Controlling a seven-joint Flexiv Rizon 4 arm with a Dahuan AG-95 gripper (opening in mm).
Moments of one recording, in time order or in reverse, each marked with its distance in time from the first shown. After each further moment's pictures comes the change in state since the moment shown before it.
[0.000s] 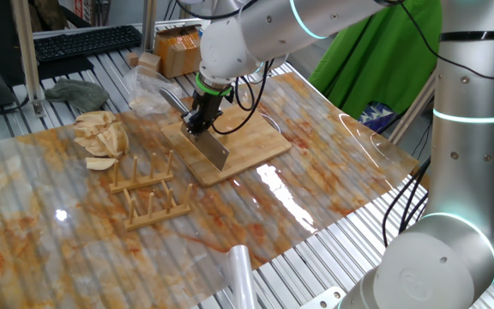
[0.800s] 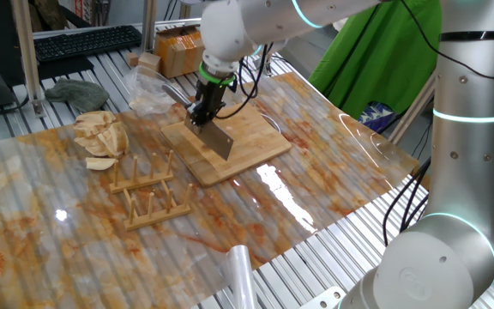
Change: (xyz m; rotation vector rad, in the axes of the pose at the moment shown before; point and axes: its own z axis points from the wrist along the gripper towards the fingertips) arm -0.013 -0.020 -0.022 -0.026 0.035 -0.003
